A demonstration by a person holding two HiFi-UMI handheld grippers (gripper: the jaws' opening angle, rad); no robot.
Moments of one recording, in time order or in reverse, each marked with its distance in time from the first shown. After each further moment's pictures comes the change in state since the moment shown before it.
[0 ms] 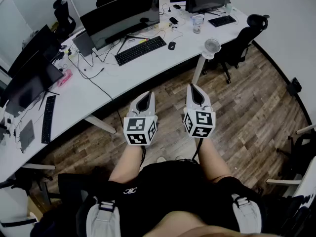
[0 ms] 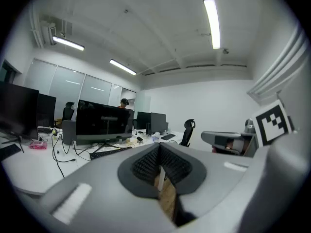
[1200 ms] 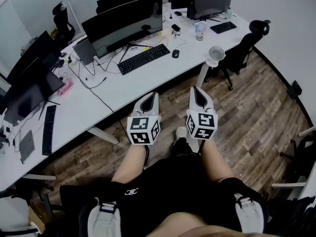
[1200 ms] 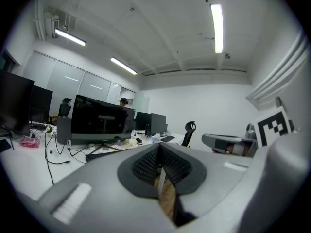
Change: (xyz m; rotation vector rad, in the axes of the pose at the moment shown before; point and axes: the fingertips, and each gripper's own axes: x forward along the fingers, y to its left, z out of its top) left arm 0.038 0.048 -0.005 -0.029 -0.009 -0.038; right arm 0.049 0.014 -0.016 -0.022 -0.020 -0.055
